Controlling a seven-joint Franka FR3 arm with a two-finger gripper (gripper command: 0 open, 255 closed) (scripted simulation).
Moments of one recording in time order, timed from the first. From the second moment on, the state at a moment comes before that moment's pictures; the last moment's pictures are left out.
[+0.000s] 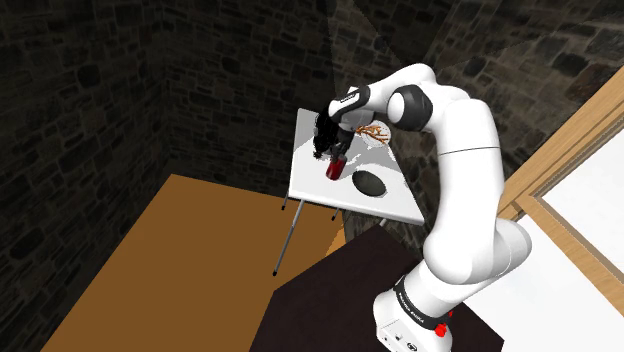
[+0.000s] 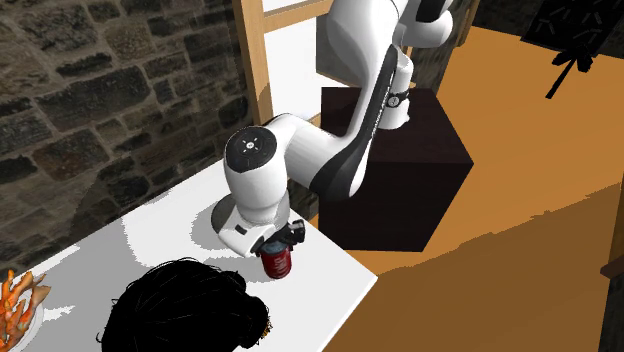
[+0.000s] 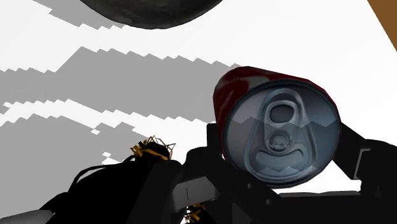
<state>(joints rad) -0.32 0.82 -0.24 -1.47 0.12 2.17 -0.80</state>
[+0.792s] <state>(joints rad) -0.31 0.72 -0.26 -1.46 0.10 2.07 -0.80</state>
